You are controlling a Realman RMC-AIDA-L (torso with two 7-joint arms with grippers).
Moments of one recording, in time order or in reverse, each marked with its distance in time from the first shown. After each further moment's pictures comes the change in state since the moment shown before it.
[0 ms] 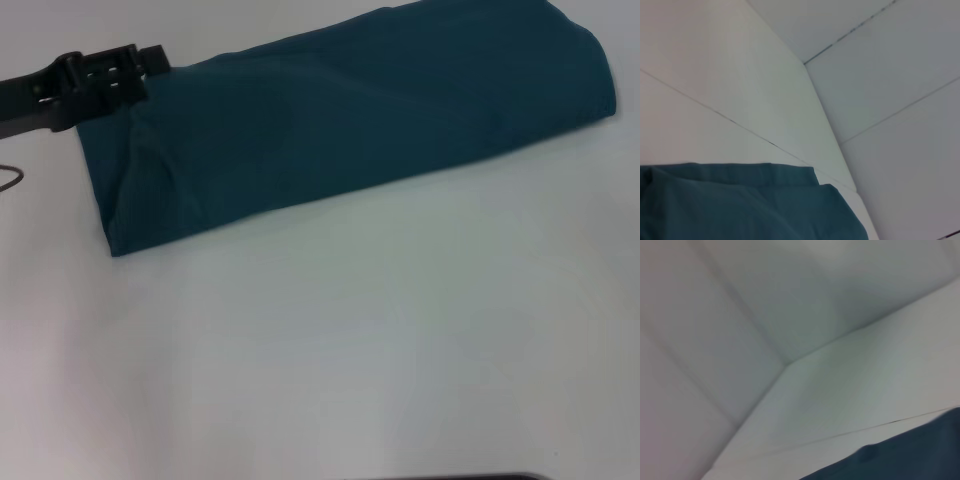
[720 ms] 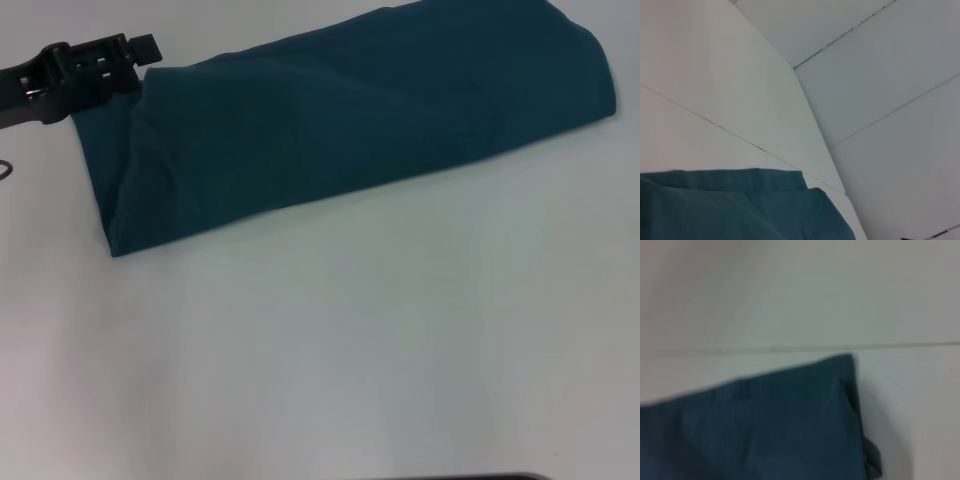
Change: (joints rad) left arm -0.010 0.007 -0.039 0.000 0.000 0.041 0.008; right arm 0.421 -0.137 -0.147 -0.003 -0.683 0.238 0.400
